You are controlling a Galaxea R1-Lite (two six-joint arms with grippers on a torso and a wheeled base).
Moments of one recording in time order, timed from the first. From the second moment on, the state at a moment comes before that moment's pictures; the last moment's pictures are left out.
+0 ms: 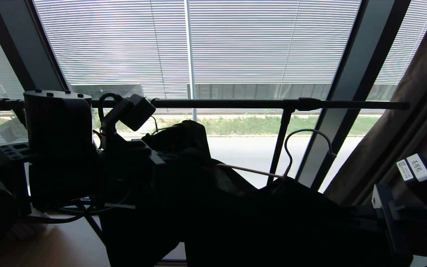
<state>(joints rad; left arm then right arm) -0.53 1.55 -0.84 -0.40 -0.38 0.05 0.41 1.27 -0.45 -0.42 0.64 -0.23</state>
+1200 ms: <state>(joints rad) -0.50 1.56 -0.91 -0.37 -0.37 0.20 0.39 1.29 -0.44 -0.43 0.56 -0.23</state>
